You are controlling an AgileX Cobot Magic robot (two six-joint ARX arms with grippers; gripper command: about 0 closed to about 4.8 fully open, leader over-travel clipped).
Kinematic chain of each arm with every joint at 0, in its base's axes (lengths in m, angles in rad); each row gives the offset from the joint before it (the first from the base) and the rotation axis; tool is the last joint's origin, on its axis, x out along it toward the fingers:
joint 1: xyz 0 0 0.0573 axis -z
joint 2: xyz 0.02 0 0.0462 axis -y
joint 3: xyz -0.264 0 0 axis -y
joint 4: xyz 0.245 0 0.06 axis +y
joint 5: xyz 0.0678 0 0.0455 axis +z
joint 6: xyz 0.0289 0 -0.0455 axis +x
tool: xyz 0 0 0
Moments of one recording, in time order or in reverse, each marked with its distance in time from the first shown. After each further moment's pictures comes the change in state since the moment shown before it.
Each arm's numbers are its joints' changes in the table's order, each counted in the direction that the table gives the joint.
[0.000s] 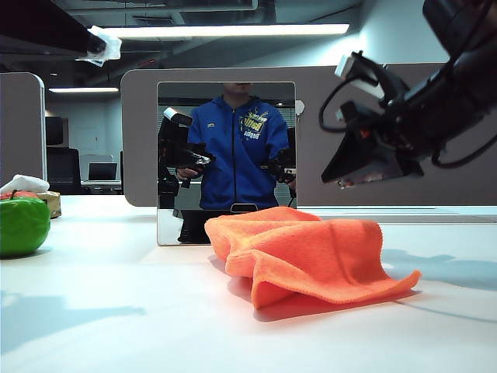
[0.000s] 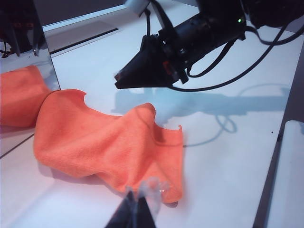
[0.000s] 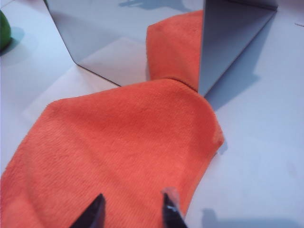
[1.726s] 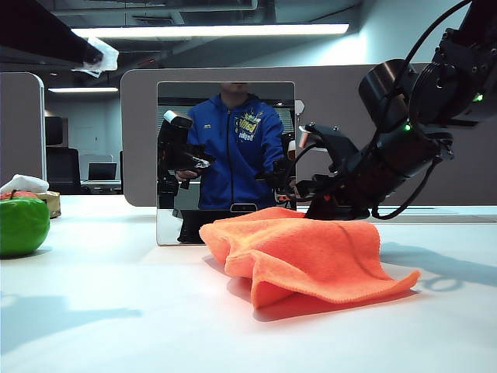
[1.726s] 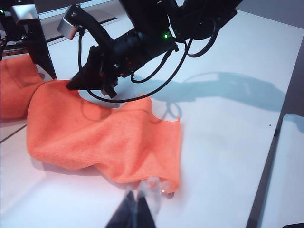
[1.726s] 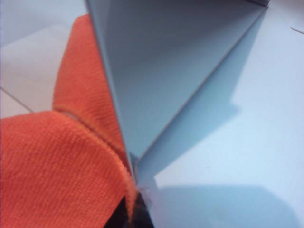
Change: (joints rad) left arm 0.000 0.000 0.000 0.038 0.000 -0.001; right arm 0.006 -0.443 0.292 -0.100 -0.077 -0.108
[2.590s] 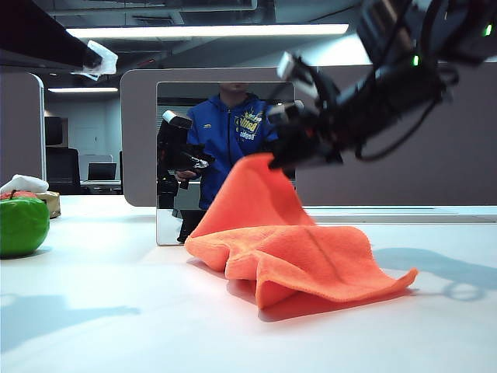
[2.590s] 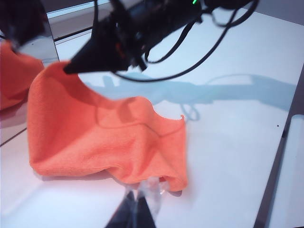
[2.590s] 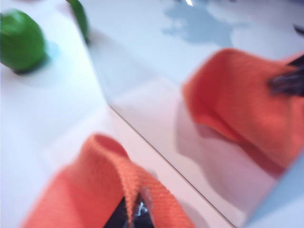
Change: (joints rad) left arm 0.000 0.000 0.000 0.000 0.026 0.002; right arm -0.055 0.192 0.000 0.105 0.214 0.005
